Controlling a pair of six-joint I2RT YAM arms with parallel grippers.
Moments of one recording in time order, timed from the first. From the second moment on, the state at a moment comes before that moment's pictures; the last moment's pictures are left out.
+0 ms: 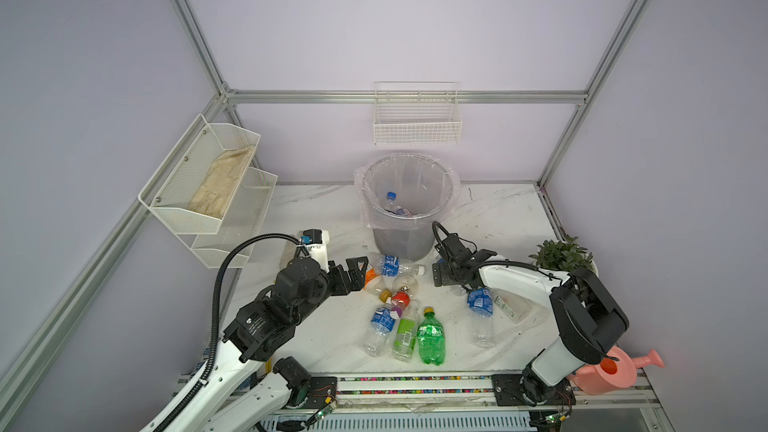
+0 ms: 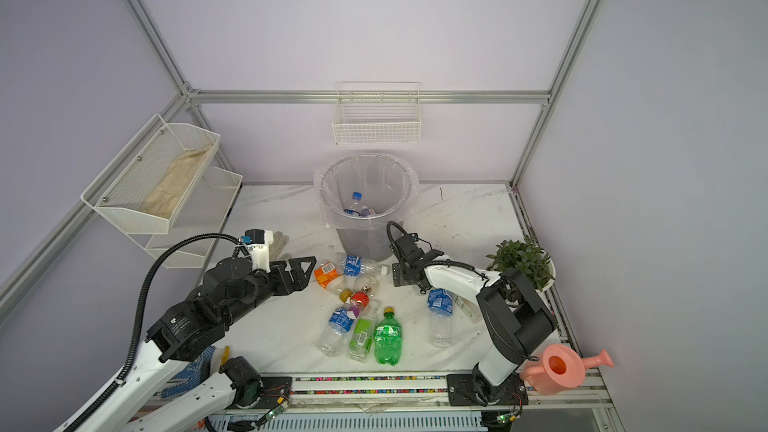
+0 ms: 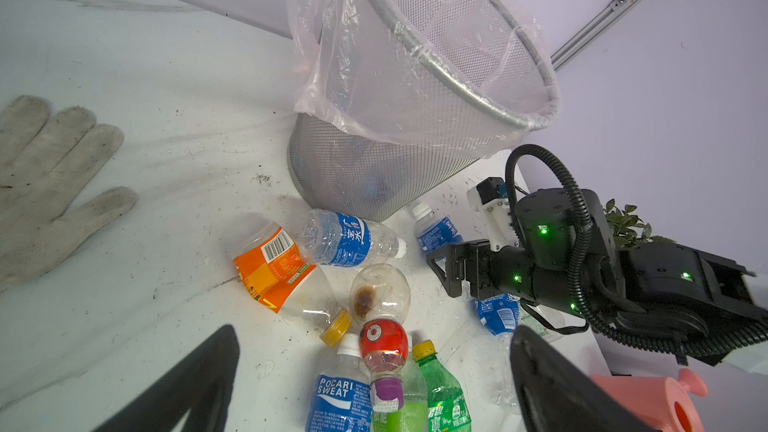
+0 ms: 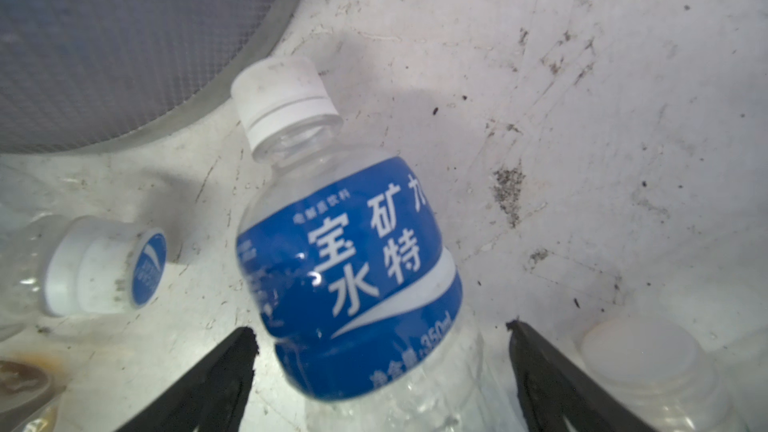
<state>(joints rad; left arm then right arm) -0.64 0.69 0.90 -0.65 -0.16 -0.66 0.65 1.63 0.95 -0.48 0.29 0.51</state>
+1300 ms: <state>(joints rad) -0.65 0.70 0.89 -0.66 -0.16 -0.66 0.65 1.35 0.91 -0.50 0.22 0.56</state>
